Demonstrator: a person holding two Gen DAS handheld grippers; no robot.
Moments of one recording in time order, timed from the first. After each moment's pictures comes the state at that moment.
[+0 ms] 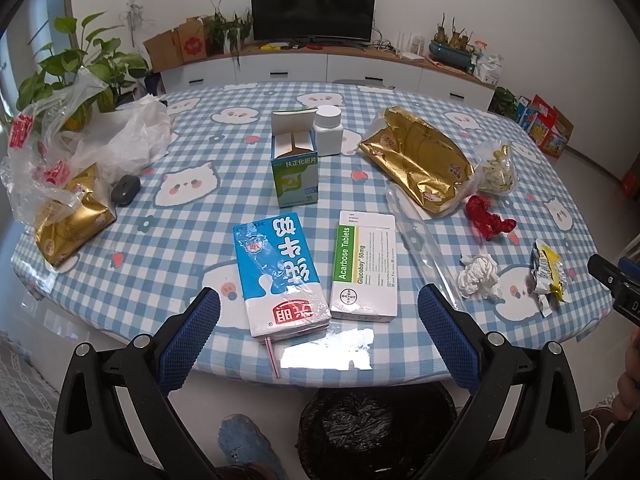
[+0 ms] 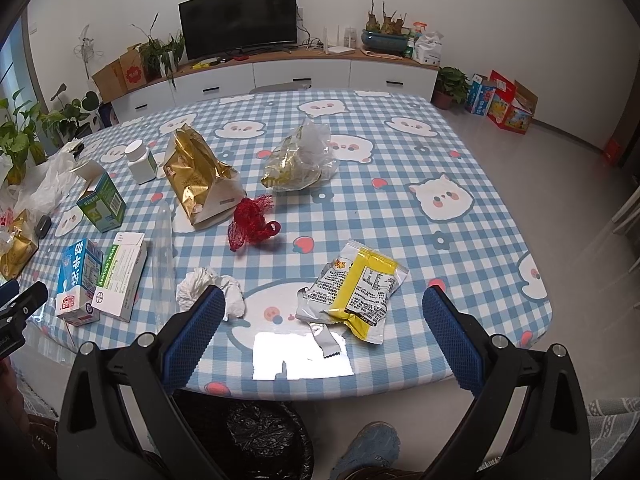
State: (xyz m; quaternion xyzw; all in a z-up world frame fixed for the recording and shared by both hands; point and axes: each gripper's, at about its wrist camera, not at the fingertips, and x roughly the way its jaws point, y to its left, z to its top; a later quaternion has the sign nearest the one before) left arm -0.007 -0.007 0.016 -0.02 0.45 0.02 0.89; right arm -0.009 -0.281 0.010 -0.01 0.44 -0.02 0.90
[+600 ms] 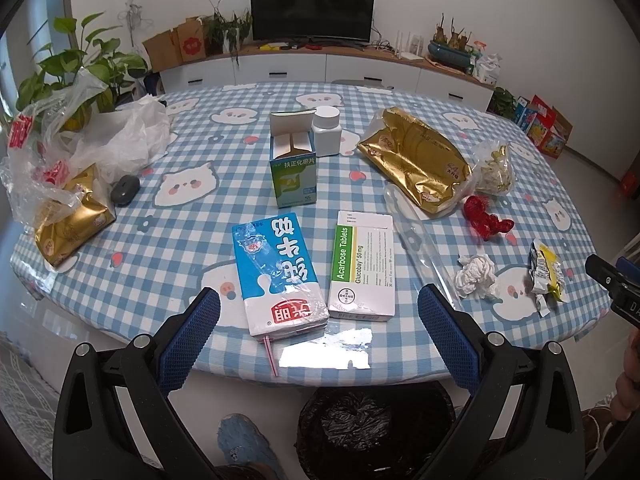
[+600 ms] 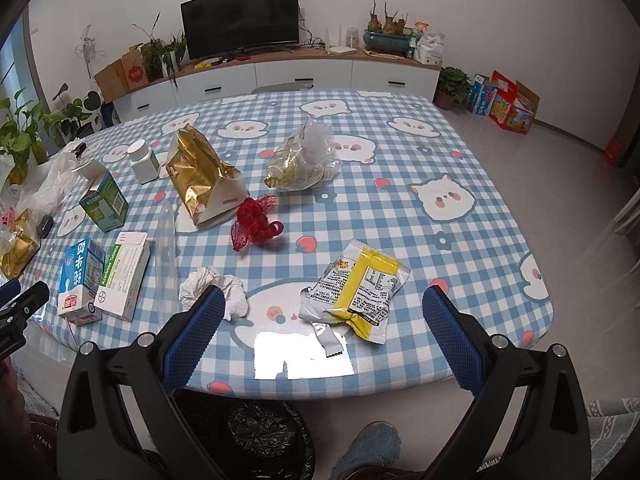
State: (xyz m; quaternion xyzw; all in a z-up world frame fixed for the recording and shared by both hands) left arm -0.008 -0.011 0.016 -0.02 0.45 0.02 0.89; right arm -0.010 -0.279 0.011 -0.01 0.44 -0.02 0.90
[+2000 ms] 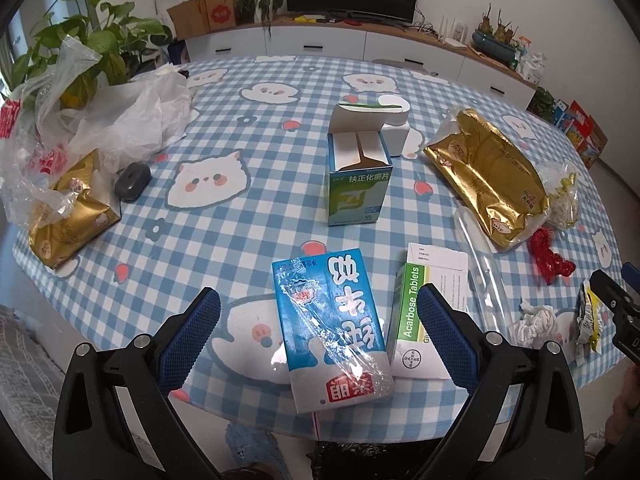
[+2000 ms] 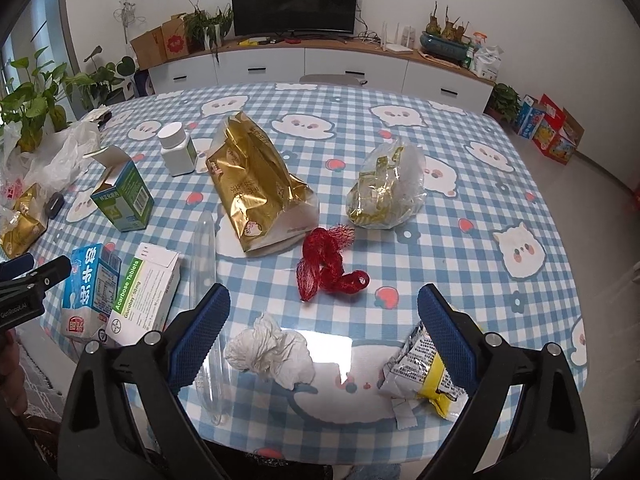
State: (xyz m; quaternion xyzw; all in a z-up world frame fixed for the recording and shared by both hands) left arm 0.069 0.040 -0.010 -0.05 0.49 0.07 0.86; right arm 0.074 -0.206 -0.012 -0.06 0.46 0.05 0.89
